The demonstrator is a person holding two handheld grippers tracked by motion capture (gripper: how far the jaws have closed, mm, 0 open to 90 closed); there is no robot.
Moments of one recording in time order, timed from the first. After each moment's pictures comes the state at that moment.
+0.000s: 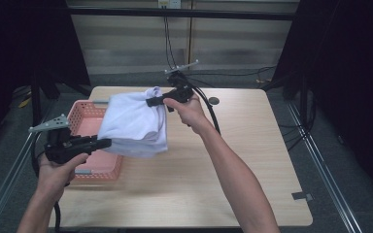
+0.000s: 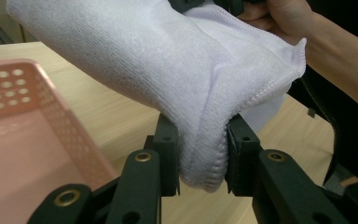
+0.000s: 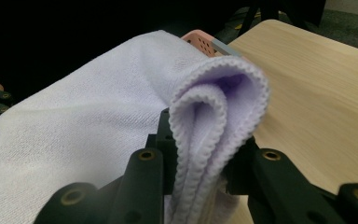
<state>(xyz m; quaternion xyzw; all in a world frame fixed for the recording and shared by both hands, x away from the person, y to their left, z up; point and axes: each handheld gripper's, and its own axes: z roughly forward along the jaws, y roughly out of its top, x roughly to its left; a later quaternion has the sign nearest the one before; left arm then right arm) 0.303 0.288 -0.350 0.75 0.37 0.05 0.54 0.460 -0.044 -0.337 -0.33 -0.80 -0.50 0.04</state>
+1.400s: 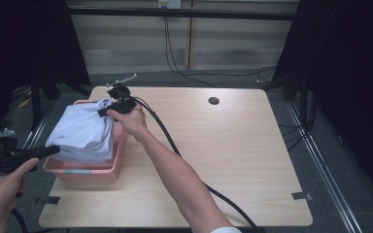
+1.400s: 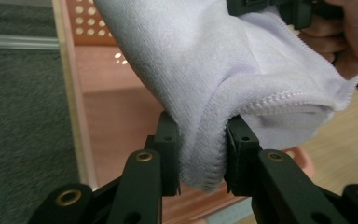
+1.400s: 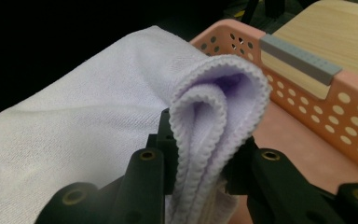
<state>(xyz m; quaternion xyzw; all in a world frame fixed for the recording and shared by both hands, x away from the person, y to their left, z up) 0.308 0.416 -0.400 0.71 0.52 0.08 0.47 0.477 0.117 -0.395 -0.36 -0.80 -0.47 0.04</state>
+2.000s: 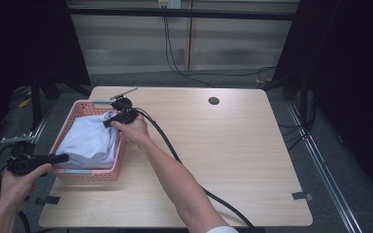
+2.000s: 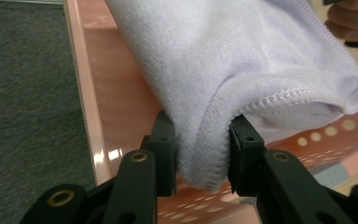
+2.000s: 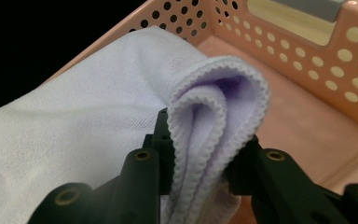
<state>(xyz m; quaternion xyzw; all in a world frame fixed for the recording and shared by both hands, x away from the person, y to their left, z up) 0.320 0.403 -0.432 0.74 0.54 0.06 0.39 0.479 0.119 -0.442 -0.38 -0.81 -0.44 0.04</state>
